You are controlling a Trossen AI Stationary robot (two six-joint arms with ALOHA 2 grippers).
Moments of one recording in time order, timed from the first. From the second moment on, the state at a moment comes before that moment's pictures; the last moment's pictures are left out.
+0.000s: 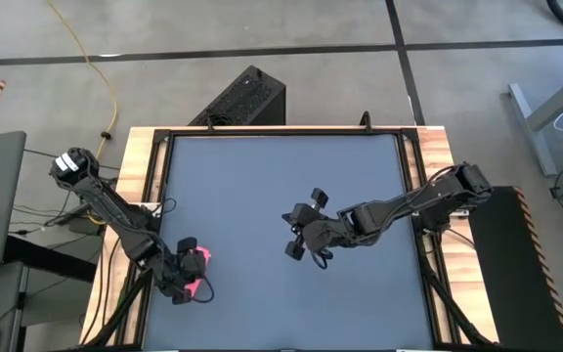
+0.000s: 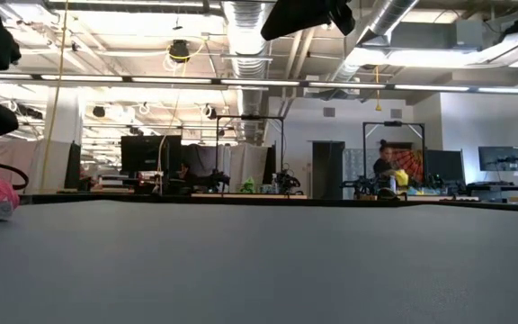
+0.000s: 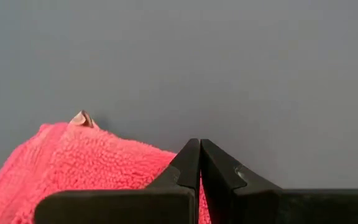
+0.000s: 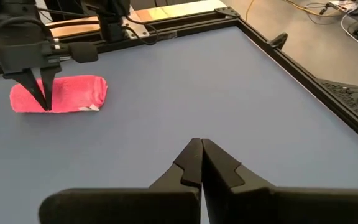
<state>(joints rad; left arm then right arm) -0.82 1.21 0.53 -0.37 -0.26 -0.88 0.33 1.62 1.34 -0.36 0.68 0.41</state>
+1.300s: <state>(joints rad) -0.46 1.21 0.60 -0.10 -0.14 -0.25 0.31 1.58 1.34 -0.36 0.68 0.28</state>
